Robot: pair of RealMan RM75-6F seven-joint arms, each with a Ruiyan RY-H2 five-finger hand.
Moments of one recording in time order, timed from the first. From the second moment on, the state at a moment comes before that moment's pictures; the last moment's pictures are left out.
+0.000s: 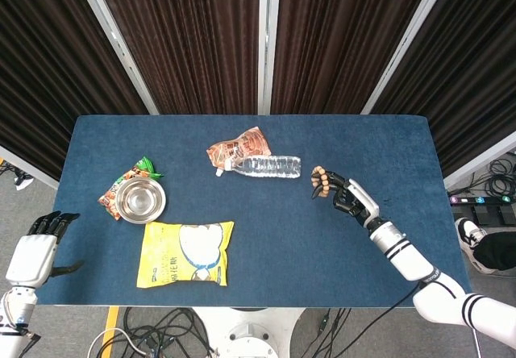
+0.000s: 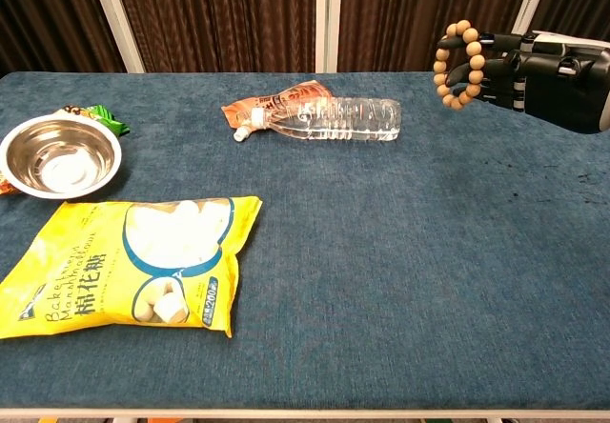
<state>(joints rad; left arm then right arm) -0.12 -1.23 -0.01 -1.45 1.49 1.40 -0.06 0.67 -1.39 0.08 -1.31 -1.53 0.95 1.50</state>
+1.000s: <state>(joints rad) -0.14 -1.23 -0.01 -1.46 1.49 1.38 -0.05 0.66 -1.36 0.04 -1.30 -1.53 0.94 1.28</state>
